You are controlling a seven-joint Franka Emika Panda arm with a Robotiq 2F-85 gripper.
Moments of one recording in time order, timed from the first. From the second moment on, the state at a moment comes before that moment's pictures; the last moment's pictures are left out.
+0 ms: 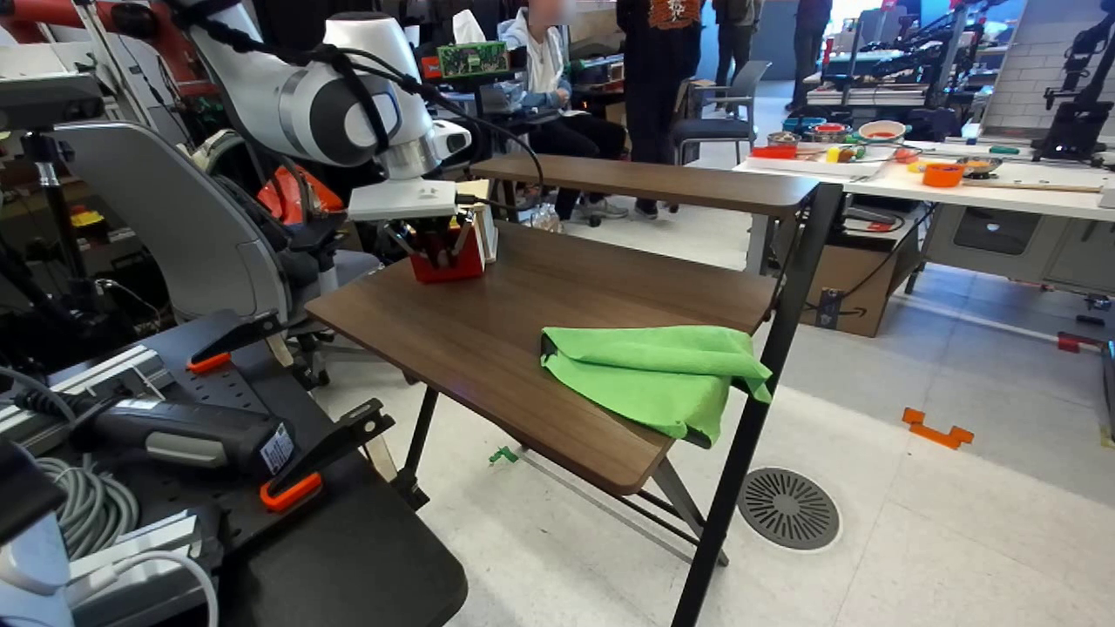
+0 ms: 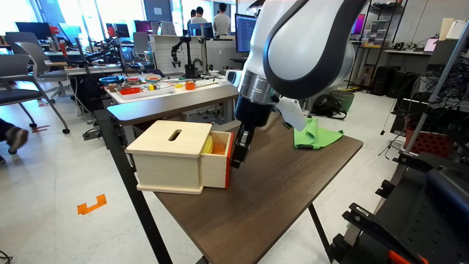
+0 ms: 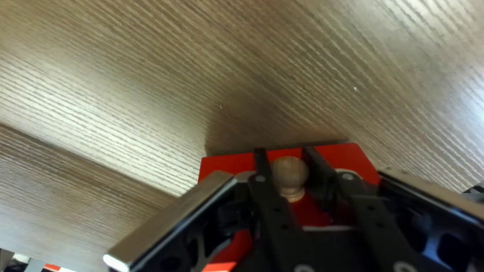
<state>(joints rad) 0.01 0.74 0.23 -2.03 -0.14 2.97 -0.49</state>
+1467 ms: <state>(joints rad) -0.02 0.71 0.23 -2.08 -0.14 2.97 -0.49</state>
